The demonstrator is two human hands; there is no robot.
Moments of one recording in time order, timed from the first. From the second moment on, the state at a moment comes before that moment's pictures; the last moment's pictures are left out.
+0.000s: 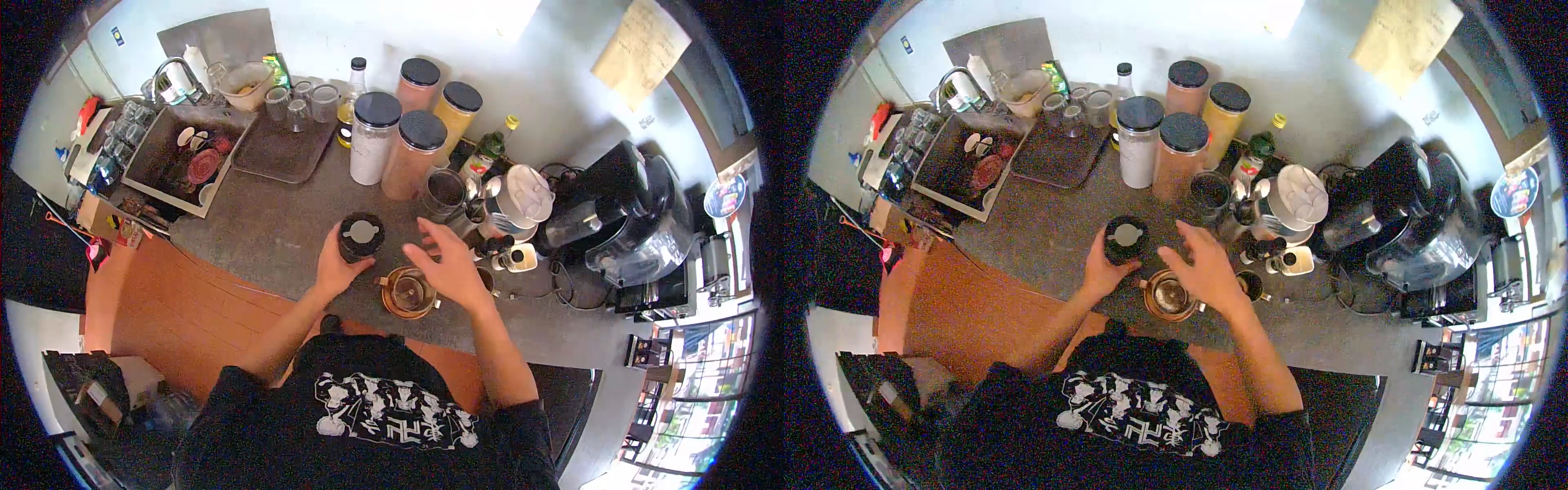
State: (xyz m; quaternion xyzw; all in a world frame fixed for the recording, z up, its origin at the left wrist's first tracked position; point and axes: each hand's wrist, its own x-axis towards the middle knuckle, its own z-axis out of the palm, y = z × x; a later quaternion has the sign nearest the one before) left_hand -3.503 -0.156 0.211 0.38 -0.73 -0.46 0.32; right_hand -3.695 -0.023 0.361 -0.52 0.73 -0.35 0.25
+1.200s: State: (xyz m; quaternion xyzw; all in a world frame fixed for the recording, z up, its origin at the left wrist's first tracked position) left_hand -3.445 -0.162 0.213 0.38 -0.74 -0.46 0.32; right_hand -3.736 -0.092 0.311 -0.63 0.68 -0.17 0.32
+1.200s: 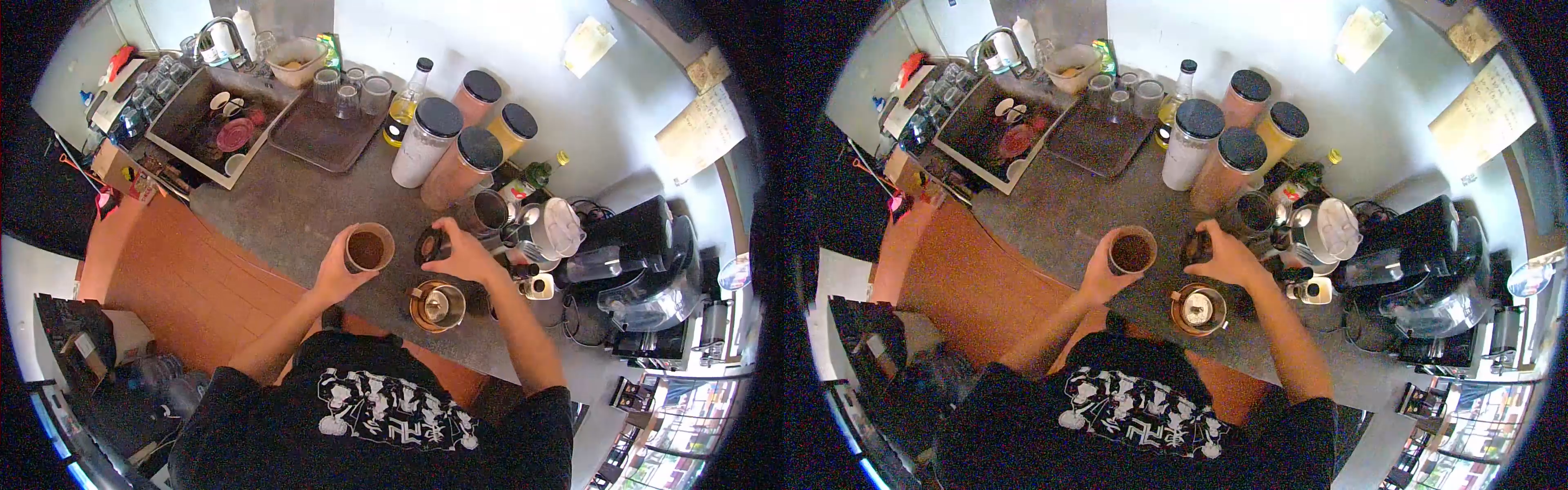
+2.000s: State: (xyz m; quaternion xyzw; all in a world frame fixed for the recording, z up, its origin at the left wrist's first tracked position) left_hand -3.468 -0.142 0.205 0.34 -0.76 -0.46 0.32; right_hand -3.819 -0.045 0.249 -0.32 0.90 -0.31 0.00
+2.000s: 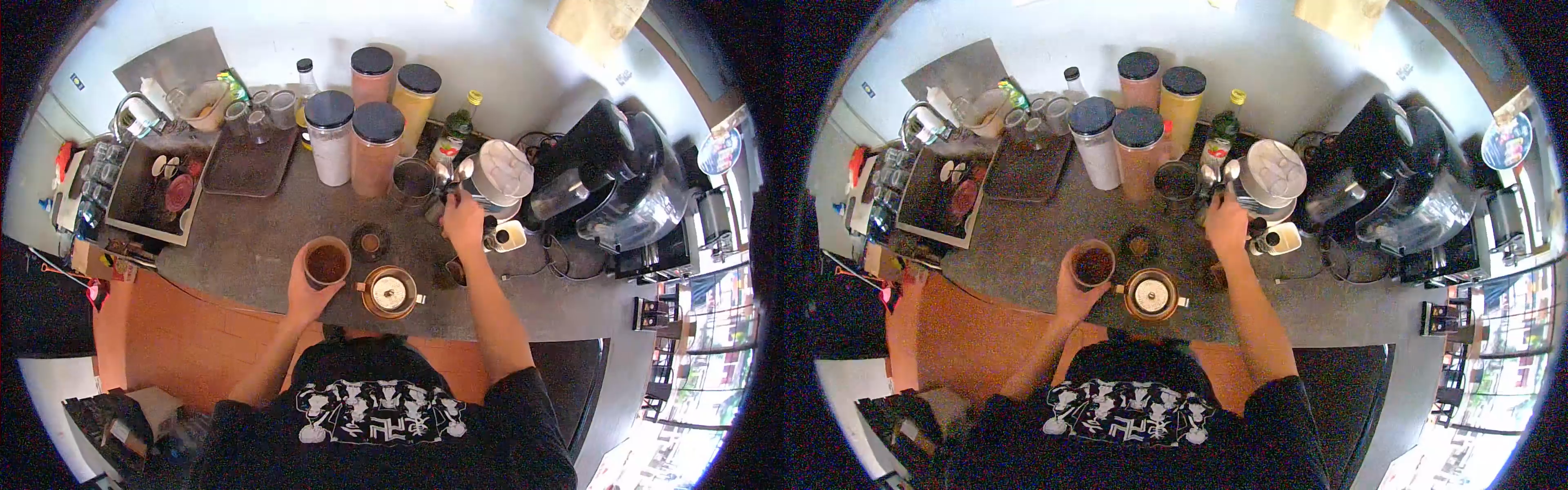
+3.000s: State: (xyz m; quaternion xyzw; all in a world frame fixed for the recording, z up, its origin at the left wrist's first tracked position) left_hand -3.470 -0.142 0.215 0.33 -0.73 -0.49 0.35; right_hand -3.756 -0.011 0.392 -0.43 0.75 -0.51 -0.04
